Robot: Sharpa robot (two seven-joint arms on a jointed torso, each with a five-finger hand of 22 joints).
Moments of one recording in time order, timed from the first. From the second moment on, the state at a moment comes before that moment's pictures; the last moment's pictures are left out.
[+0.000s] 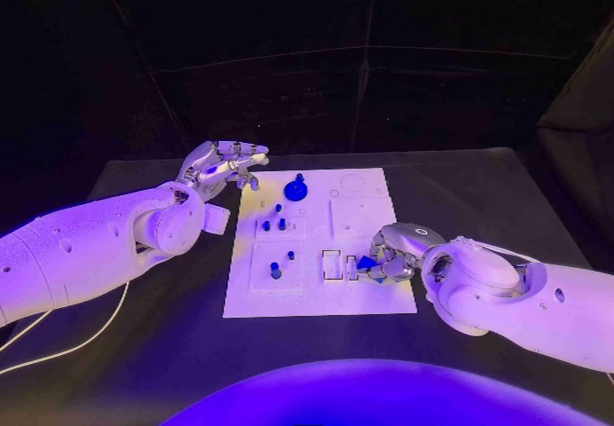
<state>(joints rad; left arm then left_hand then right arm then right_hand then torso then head) 1.14 -0.77 -0.09 1.33 -0.06 -0.17 0.47 1.29 -0.04 0.40 -0.08 0.05 0.99 0.18 0.18 0.07 1.02 0.11 0.39 0.10 1.23 0.02 1.12 0.60 0.17 1.21 0.12 0.64 0.68 0.91 -0.97 -0.02 1.83 -1.65 -0.32 -0.55 1.34 0.01 -0.16 0.25 0.38 0.96 0.08 0.50 0.16 1.32 0.01 1.16 1.06 1.47 -0.06 1.41 1.23 0.05 1.46 0.05 1.47 1.31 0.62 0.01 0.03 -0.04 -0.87</state>
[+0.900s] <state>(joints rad) 1.14 -0.76 -0.09 1.32 -0.06 -0.17 0.46 1.29 -0.04 0.40 -0.08 0.05 0.99 0.18 0.18 0.07 1.02 0.11 0.39 0.10 1.23 0.02 1.12 0.60 0.17 1.21 0.12 0.64 0.68 0.91 -0.88 -0.02 1.83 -1.47 -0.45 -0.55 1.25 0.09 -0.22 0.29 0.42 0.98 0.09 0.54 0.16 1.36 0.00 1.20 1.14 1.47 -0.08 1.45 1.31 0.05 1.47 0.04 1.50 1.31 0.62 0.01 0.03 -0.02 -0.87</state>
